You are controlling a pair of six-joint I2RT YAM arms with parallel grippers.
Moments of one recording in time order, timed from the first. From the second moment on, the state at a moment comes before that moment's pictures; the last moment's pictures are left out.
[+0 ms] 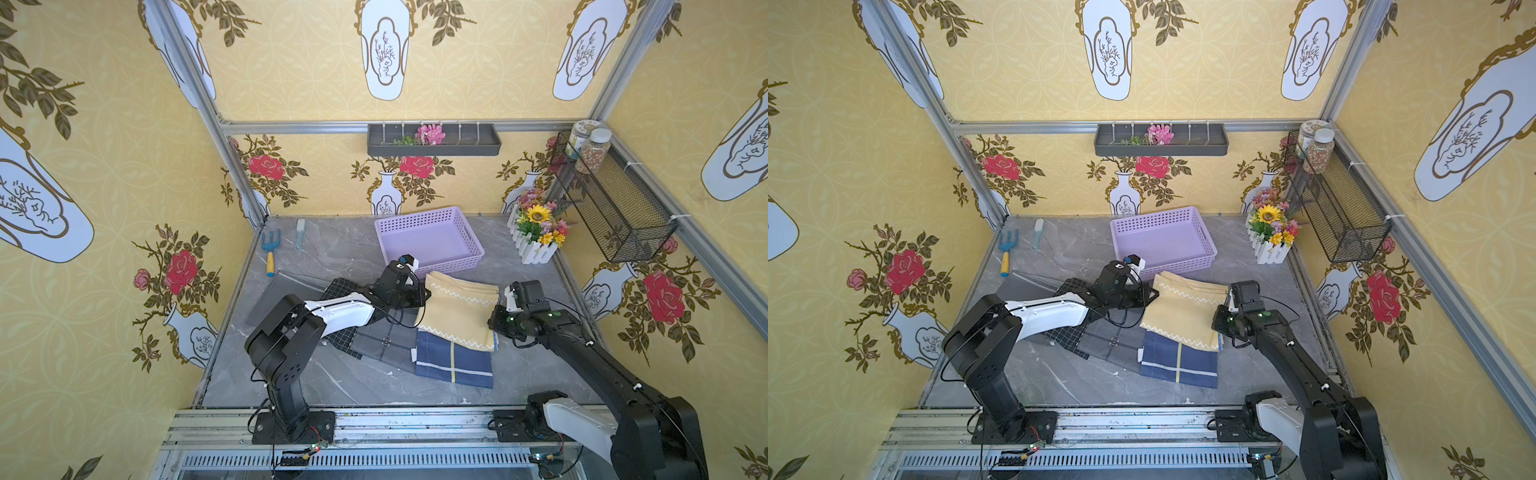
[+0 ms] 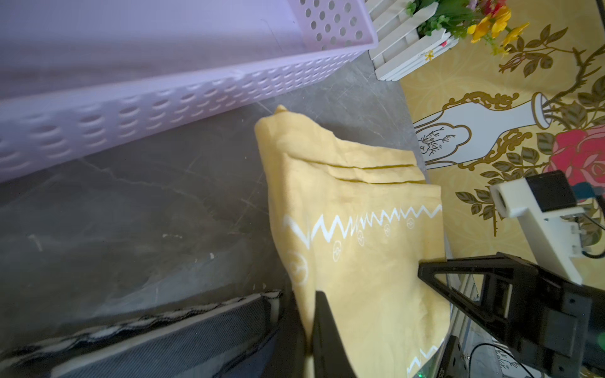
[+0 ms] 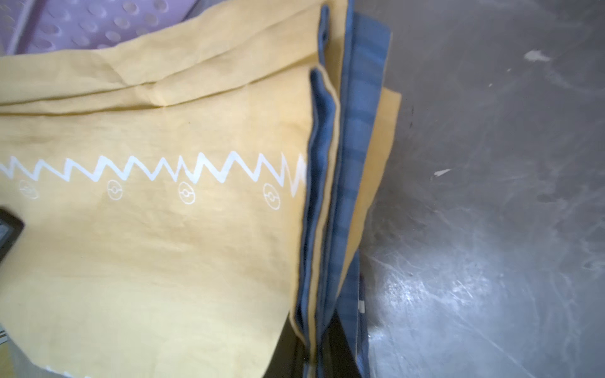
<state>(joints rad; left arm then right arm) -0.75 1.76 0.99 0.14 0.26 -0.71 0.15 1.12 0.61 -0.59 -0.21 0.52</state>
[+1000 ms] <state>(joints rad) -0.72 1.83 0.99 0.13 0.25 -0.71 0.14 1.46 0.68 -0.41 -0.18 0.52</state>
